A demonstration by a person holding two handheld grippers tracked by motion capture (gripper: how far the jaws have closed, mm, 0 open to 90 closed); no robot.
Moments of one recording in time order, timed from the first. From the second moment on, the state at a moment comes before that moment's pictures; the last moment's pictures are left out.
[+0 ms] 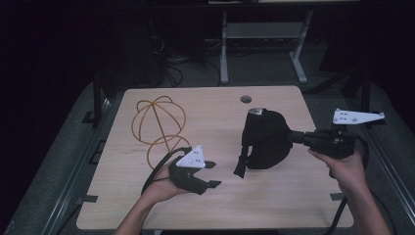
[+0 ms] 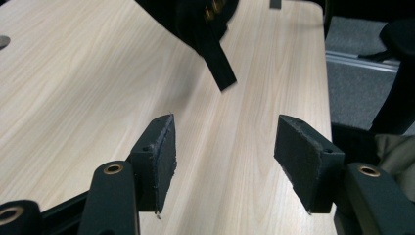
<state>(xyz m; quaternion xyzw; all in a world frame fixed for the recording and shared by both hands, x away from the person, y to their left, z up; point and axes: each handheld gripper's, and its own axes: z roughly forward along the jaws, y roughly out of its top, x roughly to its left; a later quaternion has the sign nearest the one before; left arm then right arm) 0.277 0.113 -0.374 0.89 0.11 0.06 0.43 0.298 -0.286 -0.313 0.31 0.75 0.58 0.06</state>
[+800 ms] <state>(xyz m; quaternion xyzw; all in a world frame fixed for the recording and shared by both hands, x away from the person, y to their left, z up) 0.262 0.120 -0.412 0.90 0.10 0.06 0.41 0.336 -0.228 -0.251 0.25 0.77 0.58 0.05</state>
